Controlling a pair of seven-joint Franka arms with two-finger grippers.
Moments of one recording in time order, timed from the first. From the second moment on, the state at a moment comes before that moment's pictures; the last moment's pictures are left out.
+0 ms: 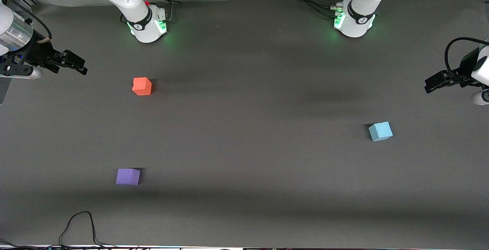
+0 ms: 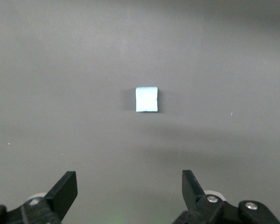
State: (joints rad) left arm 0.14 -0.02 -0.12 -1.70 0.05 1.62 -0.13; right arm 0.09 -0.27 -0.10 -1.99 -0.02 1.69 0.12
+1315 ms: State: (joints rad) left arm 0.14 0.20 -0.12 -1.81 0.05 1.86 -0.11; right arm 0.10 -0.27 -0.09 -2.09 -0.02 1.78 0.12
